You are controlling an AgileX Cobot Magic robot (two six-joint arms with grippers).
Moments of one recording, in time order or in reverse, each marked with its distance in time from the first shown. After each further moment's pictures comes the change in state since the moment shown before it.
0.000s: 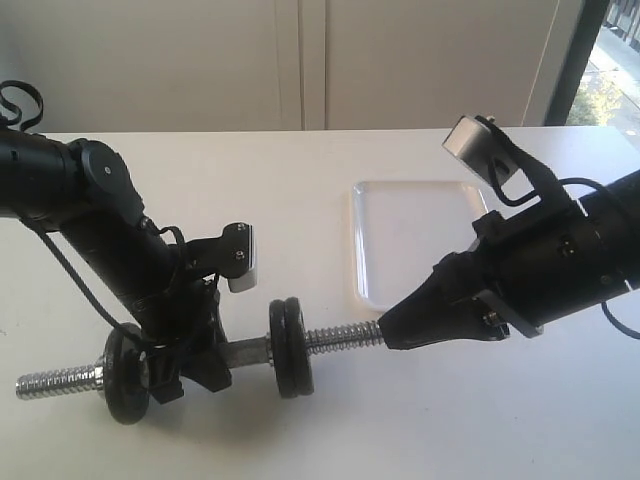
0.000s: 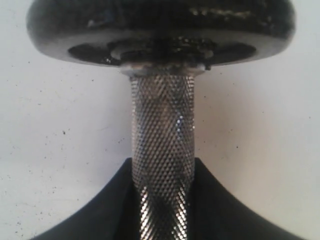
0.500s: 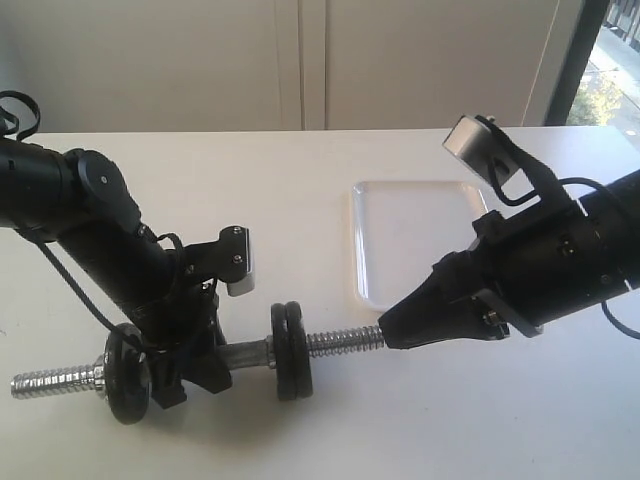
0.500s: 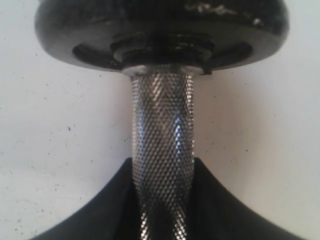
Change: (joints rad) left arm 0.000 0.000 0.035 -0.021 -0.058 0.002; right arm 0.000 0.000 0.000 0.000 -0.004 0.004
